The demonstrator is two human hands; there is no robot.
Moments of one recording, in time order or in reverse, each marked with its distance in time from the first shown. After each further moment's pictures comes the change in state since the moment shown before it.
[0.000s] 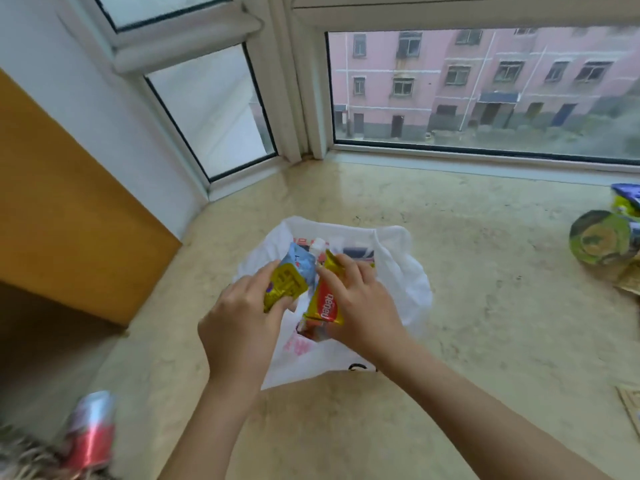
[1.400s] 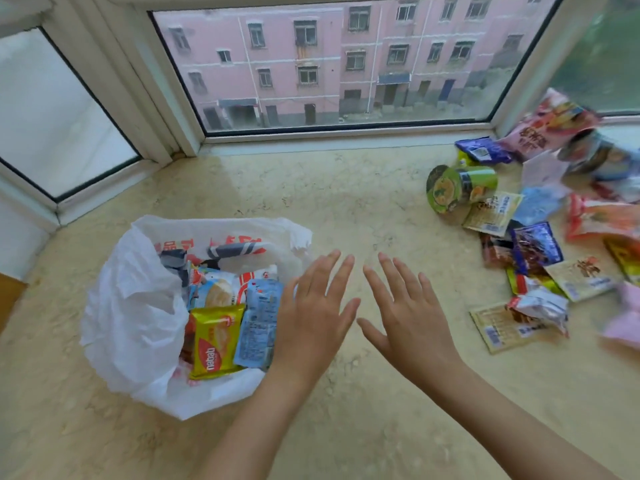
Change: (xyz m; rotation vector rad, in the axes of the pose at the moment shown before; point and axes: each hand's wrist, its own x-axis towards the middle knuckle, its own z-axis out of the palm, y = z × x) left_hand -0.067 0.200 0.109 -0.265 -0.065 0.654; right_hand -0.172 0.149 -0.064 -0.388 0.081 0.377
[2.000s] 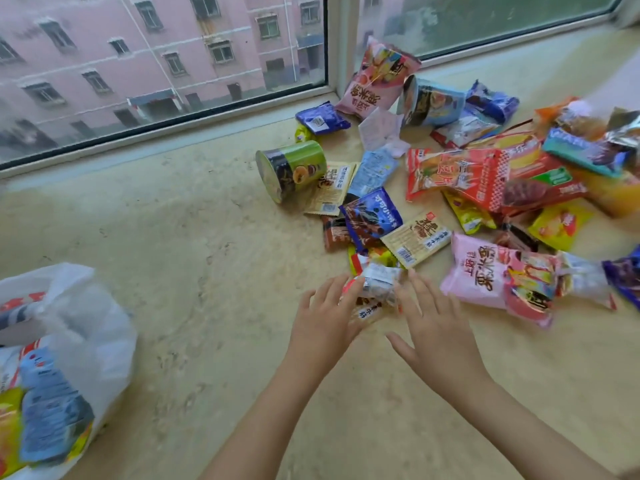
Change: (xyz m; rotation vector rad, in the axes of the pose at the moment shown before) left_hand 0.051 0.245 0.162 -0.090 -0.438 0.270; right_hand -0.132 0.278 0.019 0.011 -0.198 0.359
